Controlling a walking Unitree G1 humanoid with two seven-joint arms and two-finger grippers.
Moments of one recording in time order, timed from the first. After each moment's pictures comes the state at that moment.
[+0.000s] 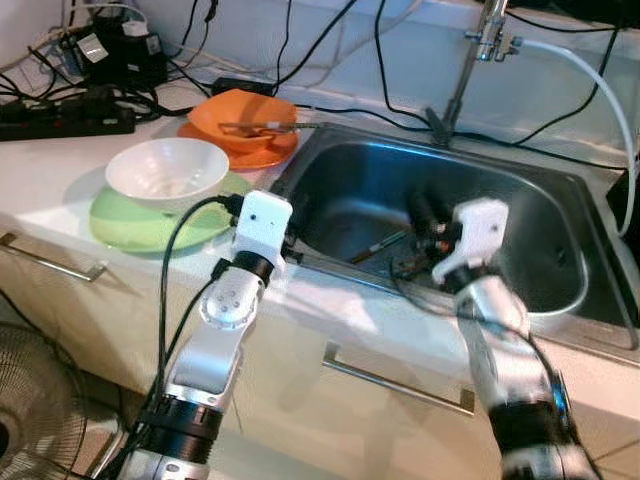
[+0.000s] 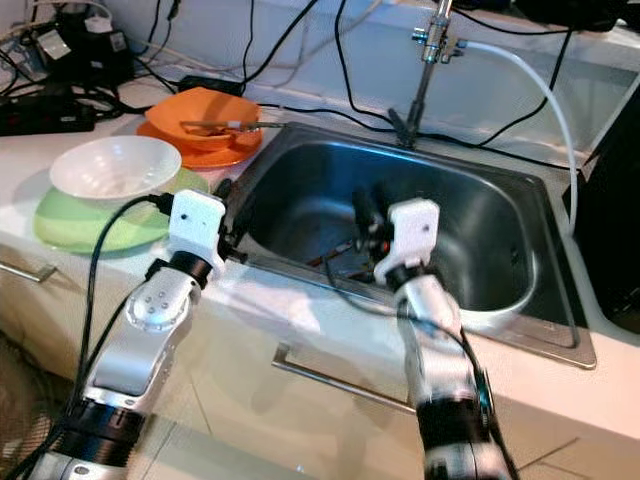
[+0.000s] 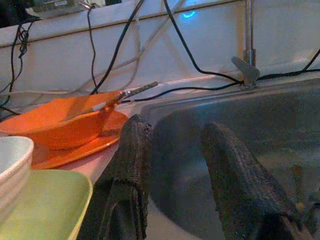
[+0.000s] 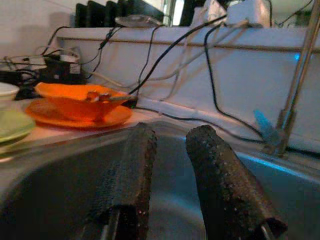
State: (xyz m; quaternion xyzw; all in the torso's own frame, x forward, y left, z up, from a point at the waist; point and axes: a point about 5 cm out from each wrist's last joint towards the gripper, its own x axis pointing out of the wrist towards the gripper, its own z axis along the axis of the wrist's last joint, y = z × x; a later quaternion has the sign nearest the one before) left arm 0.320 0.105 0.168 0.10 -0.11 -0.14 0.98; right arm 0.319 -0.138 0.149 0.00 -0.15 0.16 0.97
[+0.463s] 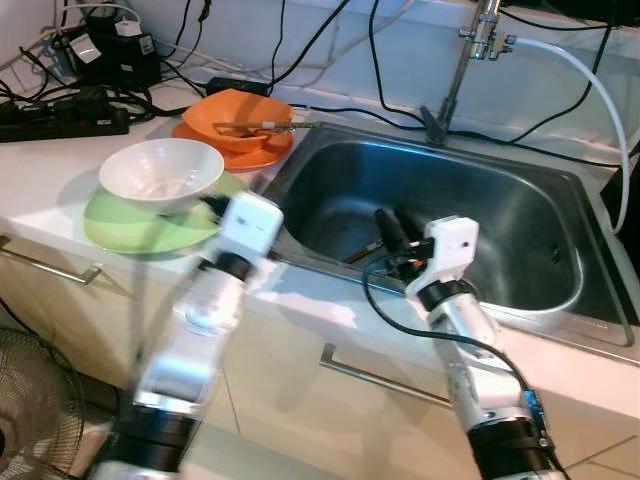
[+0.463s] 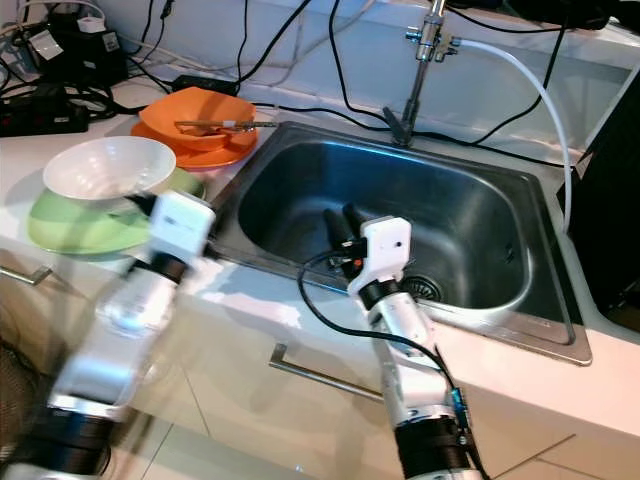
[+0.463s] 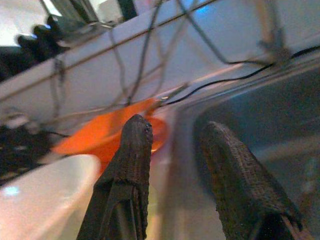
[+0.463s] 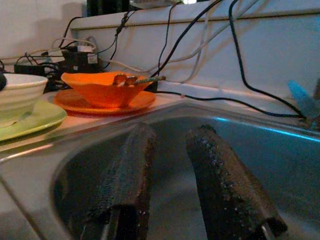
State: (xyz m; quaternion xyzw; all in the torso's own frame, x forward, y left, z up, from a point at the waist) left arm 0.313 0.136 0.184 0.23 -0.13 -0.10 0.96; right arm 0.312 -0.108 0.139 0.04 -0.12 0.19 0.97
